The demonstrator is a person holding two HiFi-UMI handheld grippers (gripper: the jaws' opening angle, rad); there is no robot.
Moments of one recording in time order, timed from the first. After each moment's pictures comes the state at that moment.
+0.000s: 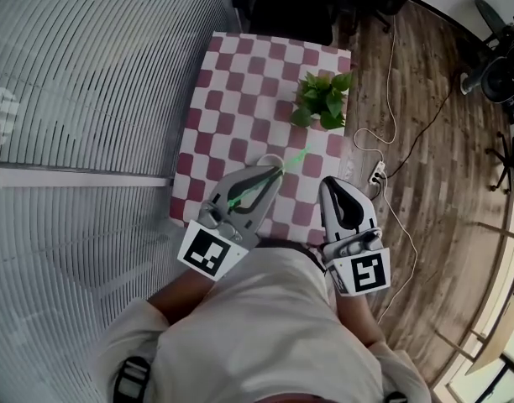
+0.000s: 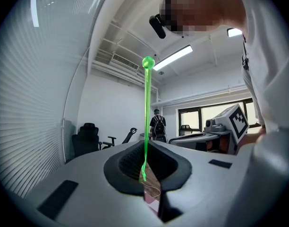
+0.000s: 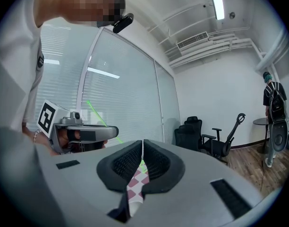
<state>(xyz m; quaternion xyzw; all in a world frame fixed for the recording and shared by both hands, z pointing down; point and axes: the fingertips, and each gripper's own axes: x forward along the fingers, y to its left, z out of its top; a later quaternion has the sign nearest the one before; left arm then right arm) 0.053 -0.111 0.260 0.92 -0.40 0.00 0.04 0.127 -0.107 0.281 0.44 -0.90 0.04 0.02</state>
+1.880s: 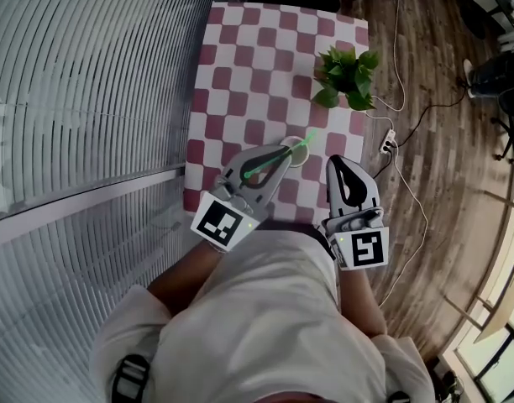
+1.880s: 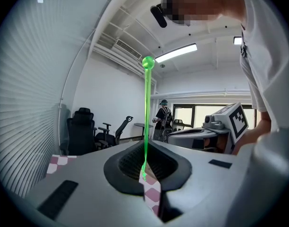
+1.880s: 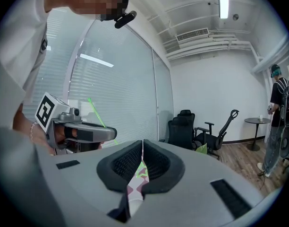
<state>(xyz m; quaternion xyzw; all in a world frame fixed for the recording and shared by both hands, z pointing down) -0.010 -0.150 0.351 0.94 -0.34 0.04 0.08 0.062 -0.142 0.360 0.48 -0.87 0.05 0.07</state>
